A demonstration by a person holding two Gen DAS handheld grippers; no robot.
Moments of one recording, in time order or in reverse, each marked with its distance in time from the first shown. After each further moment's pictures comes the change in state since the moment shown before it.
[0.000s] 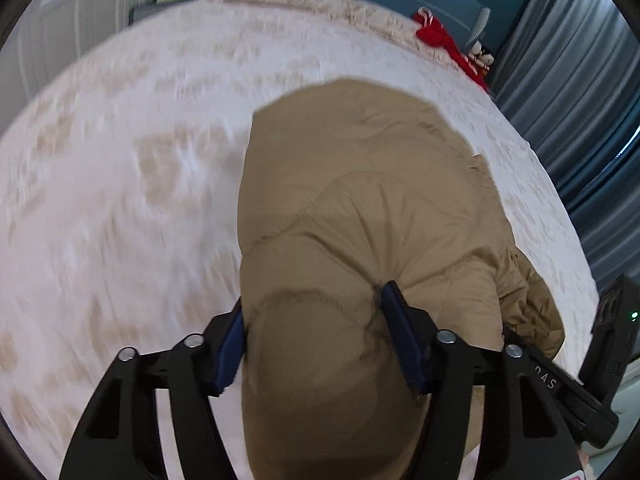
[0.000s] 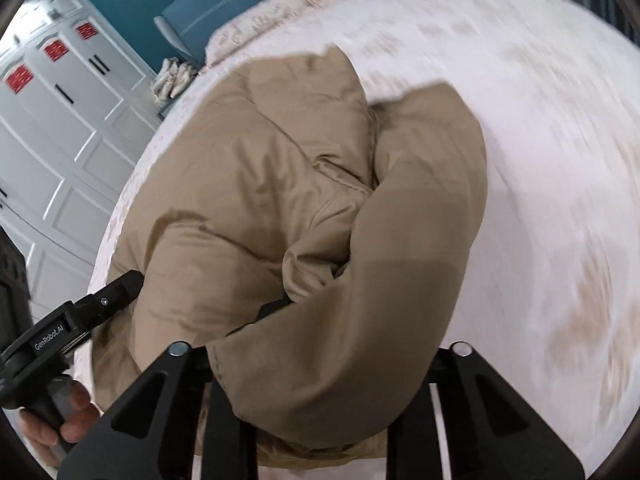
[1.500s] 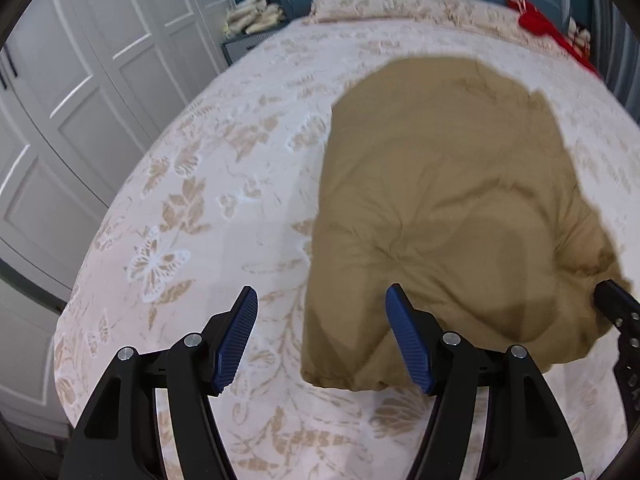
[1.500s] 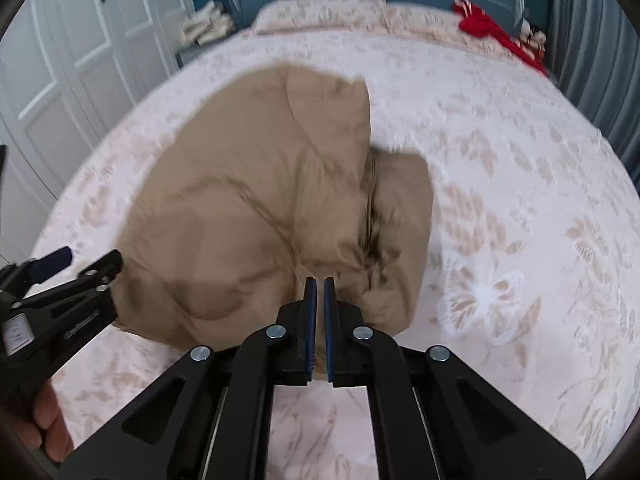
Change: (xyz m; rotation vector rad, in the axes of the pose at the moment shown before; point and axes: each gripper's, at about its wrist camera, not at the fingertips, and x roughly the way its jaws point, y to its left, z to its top) left arm 0.021 0.053 0.068 0.033 0.027 0.540; right arm 0.057 0.135 0.065 -0.364 0.044 -0.210
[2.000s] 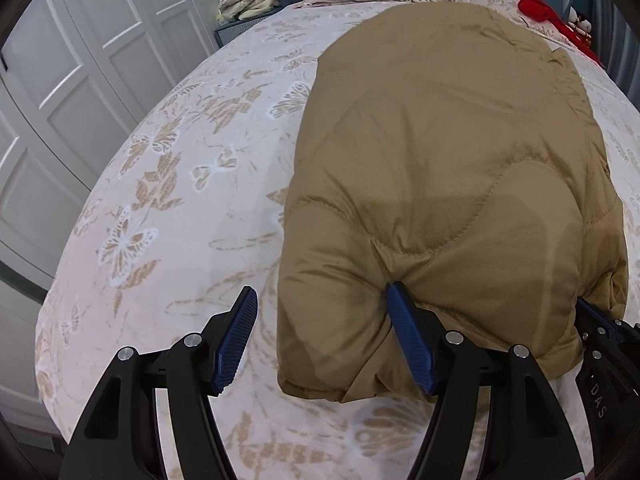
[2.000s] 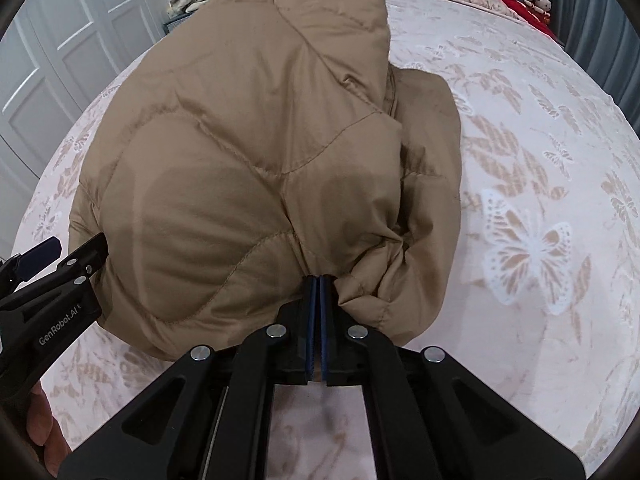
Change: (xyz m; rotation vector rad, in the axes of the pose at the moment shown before) left arm 0.037 -0.016 -0.017 0.002 0.018 -0.011; right arm 0.055 0.000 -0.032 0.025 0.104 0.014
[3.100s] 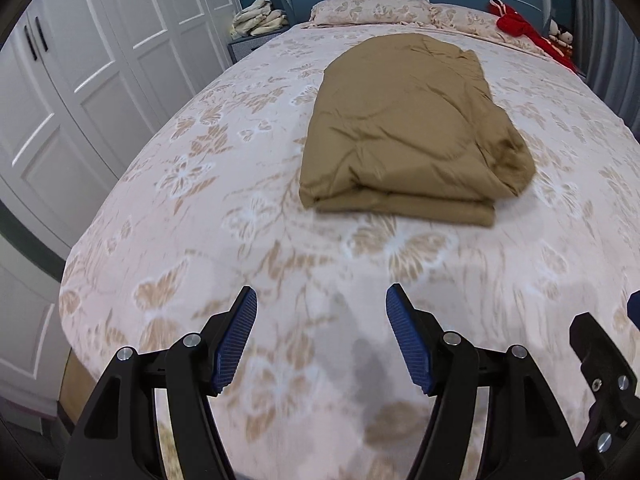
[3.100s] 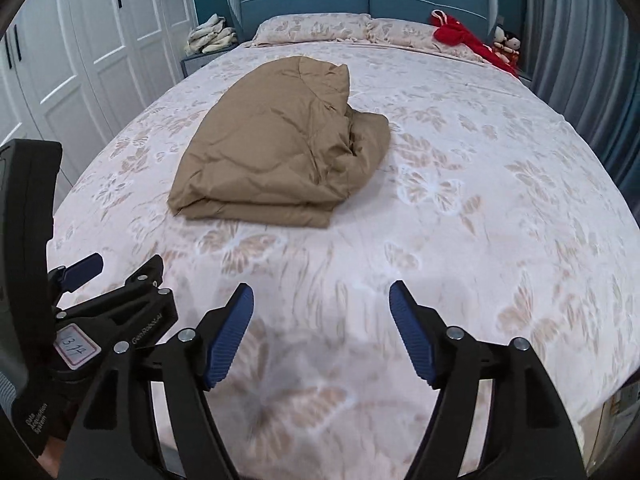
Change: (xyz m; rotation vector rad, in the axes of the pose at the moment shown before) left arm -0.146 0.005 -0.139 -0.028 -0.073 -0.018; right arm -0.185 0.005 -0.139 -0.016 -0.188 -0.039
